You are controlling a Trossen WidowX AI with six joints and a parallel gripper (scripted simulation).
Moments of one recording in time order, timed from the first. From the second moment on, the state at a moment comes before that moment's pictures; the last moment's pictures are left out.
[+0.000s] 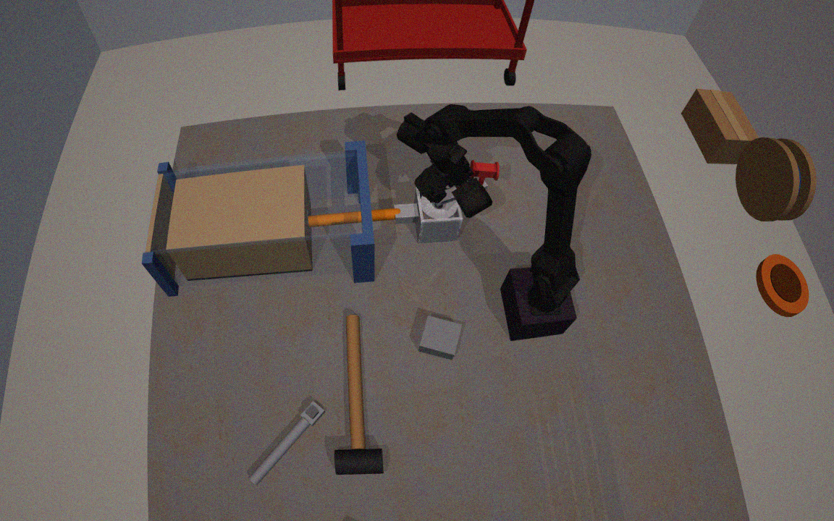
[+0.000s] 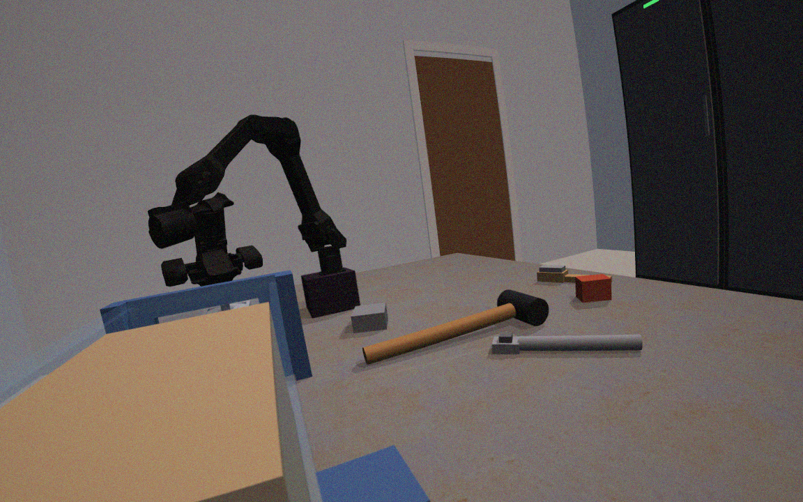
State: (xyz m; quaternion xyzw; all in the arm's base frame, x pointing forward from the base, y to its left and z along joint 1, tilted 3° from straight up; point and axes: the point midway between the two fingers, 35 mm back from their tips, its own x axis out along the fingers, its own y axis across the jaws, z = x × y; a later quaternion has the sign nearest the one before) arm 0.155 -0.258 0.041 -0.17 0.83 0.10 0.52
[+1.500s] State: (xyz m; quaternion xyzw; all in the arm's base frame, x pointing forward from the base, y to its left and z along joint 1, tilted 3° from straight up) arm 0.156 -0.257 0.039 -0.16 0.82 0.12 0.54
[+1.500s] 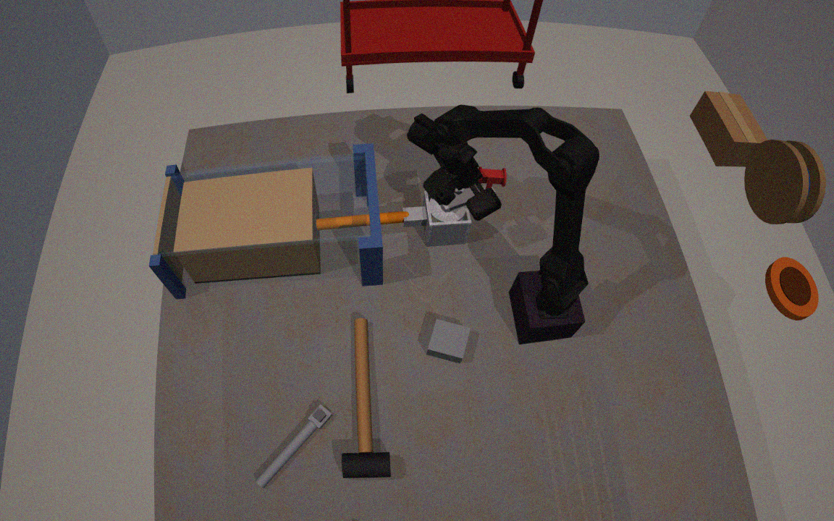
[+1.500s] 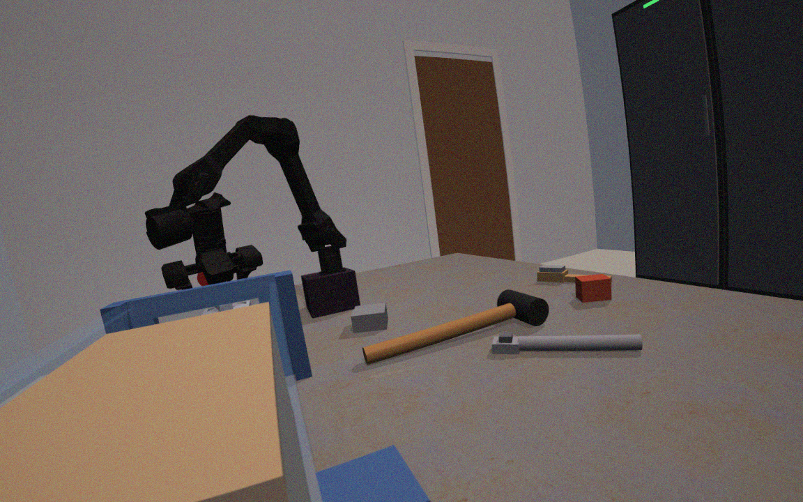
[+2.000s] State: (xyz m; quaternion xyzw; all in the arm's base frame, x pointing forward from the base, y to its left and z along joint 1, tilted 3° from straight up) arm 0.159 -0.257 0.160 -0.15 0.71 0.12 0.68
